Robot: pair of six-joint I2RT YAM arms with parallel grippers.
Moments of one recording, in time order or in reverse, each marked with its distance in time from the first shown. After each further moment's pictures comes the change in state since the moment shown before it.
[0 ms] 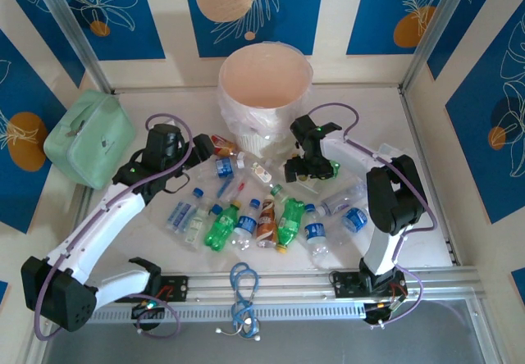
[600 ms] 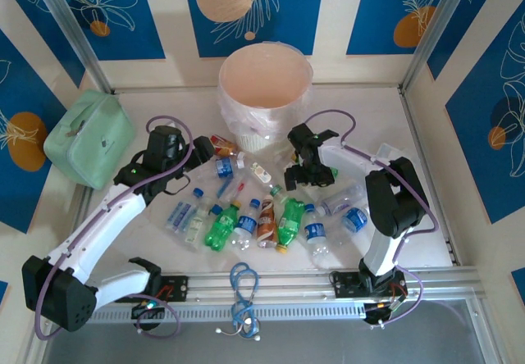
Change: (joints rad) left arm 0.000 0.000 -0.020 0.002 0.008 -0.018; right arm 0.029 -0.027 -0.079 0.017 0.031 0.013
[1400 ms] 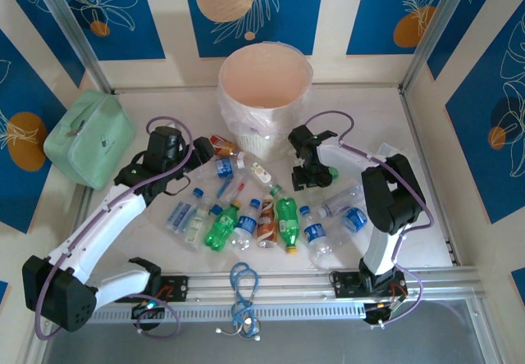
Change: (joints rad) left arm 0.000 -0.002 -0.008 0.003 0.001 -0.011; right arm -0.004 0.033 -0.001 0.008 0.026 -0.021
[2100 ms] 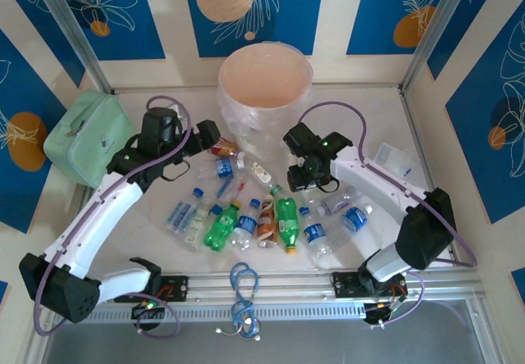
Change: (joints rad) left arm 0.000 0.066 0.236 -0.087 0.121 0.101; right arm 0.175 -0.317 0.055 -0.186 0.037 0.072
